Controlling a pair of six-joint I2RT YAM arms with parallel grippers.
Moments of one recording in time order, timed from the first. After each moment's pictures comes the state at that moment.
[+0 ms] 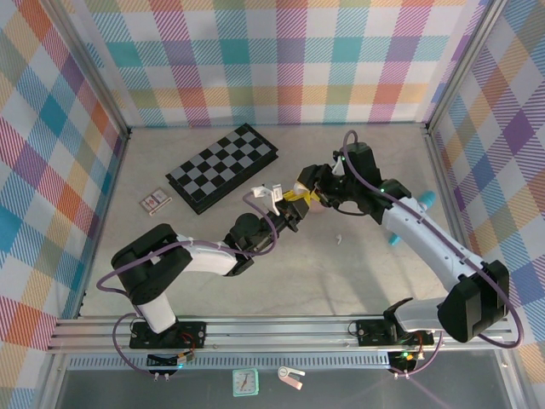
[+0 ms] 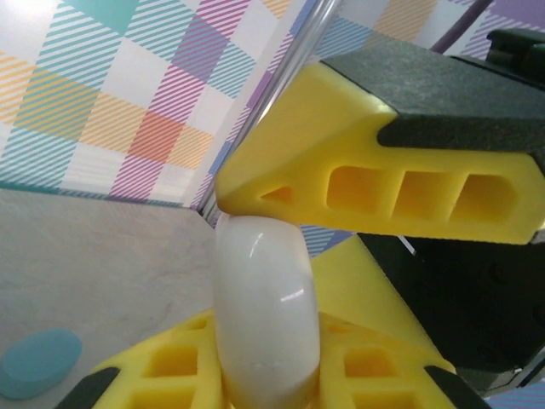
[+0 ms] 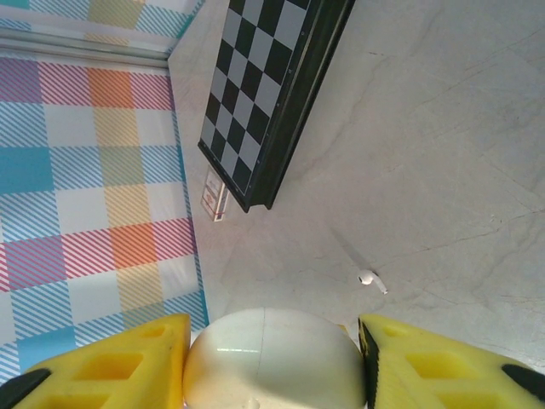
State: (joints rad) left arm -0.91 1.71 0.69 1.21 -0.10 -0.53; right arm 0.50 1.32 1.16 -0.47 -0.38 1.07
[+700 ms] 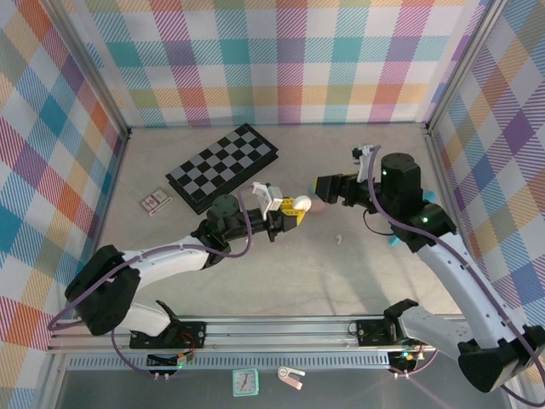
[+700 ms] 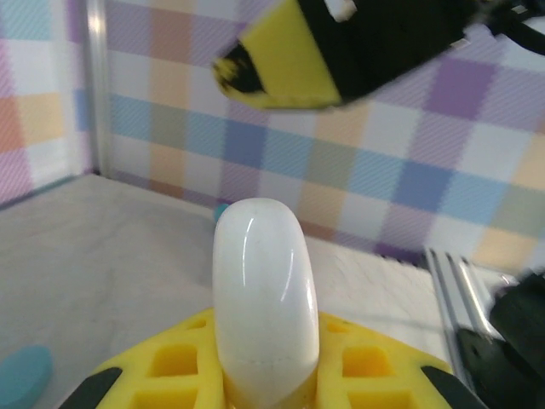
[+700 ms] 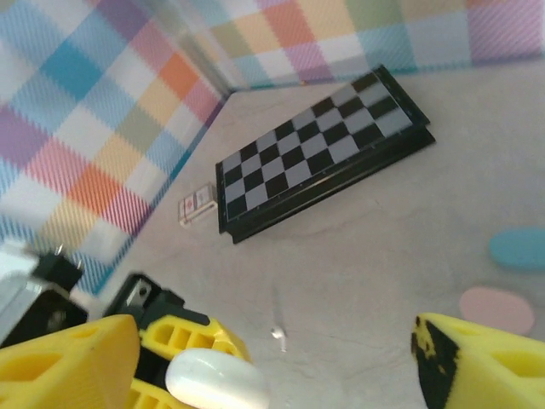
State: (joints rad) left arm -0.76 1.38 0.69 0.70 0.55 -0.11; right arm 0.46 0.98 1.11 -0.51 -0.37 0.34
